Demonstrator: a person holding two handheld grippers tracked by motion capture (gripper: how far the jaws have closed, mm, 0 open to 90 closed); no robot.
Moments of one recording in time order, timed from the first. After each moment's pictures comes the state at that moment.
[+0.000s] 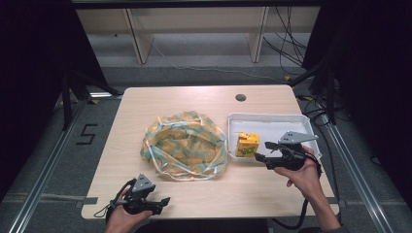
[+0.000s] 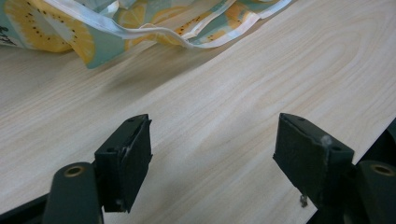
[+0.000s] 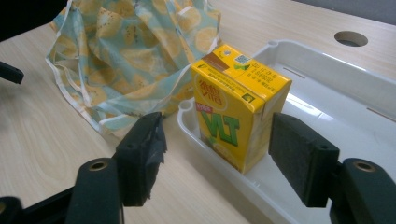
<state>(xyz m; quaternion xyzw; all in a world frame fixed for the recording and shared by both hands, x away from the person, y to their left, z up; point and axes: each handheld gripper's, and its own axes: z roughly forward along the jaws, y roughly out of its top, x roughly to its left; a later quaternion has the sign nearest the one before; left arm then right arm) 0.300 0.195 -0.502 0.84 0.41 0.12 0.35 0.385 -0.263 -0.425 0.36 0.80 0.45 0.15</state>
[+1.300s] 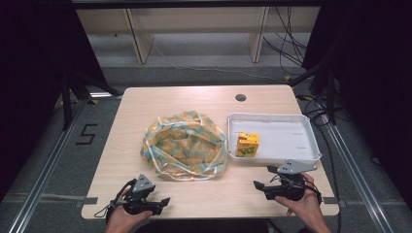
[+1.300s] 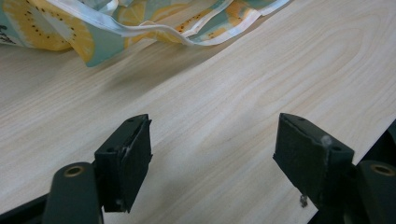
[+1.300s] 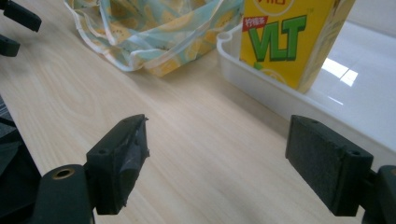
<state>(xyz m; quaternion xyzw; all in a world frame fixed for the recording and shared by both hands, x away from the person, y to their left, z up) 0.300 0.192 -0.505 0.83 0.42 0.12 0.36 0.326 -0.261 -0.470 0.36 0.81 0.43 0.14</state>
